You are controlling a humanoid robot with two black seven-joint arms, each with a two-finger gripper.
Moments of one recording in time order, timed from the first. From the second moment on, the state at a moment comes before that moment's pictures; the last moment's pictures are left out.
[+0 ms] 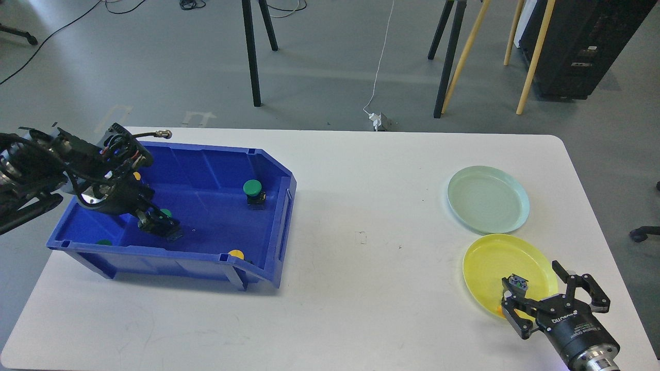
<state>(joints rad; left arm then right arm) -1.12 0.71 0.10 -0.96 2.03 -0.49 -0.49 -0.36 -0.58 1.02 1.51 0.43 0.35 0.27</state>
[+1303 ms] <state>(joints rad) -1.22 0.64 0.13 -0.93 1.91 -0.49 -0.49 -0.37 -0.59 1.06 1.51 0.42 0.37 0.28</state>
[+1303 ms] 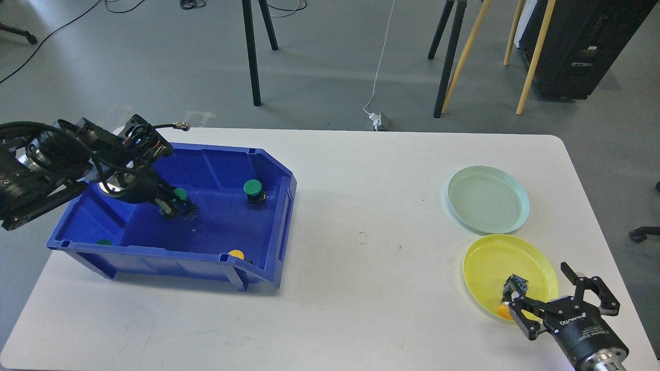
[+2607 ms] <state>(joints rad) -1.11 0.03 -0.41 -0.67 0.87 -0.49 -0.49 0.71 -0.55 0.62 1.27 -0.29 0.22 0.34</state>
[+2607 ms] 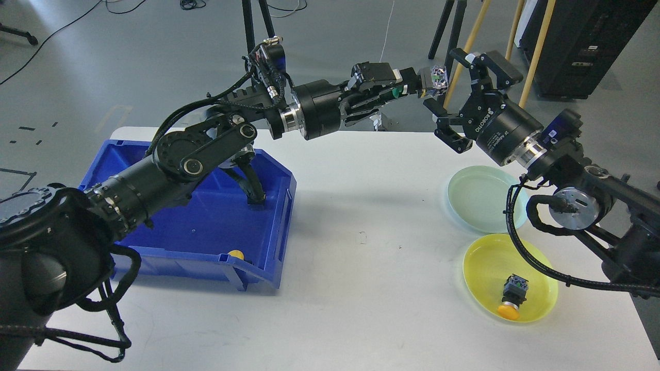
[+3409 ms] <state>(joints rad) -1.11 0.03 -0.40 -0.65 0.85 -0.49 -0.49 0.71 -0.52 0.61 1.25 -0.35 0.21 0.32</state>
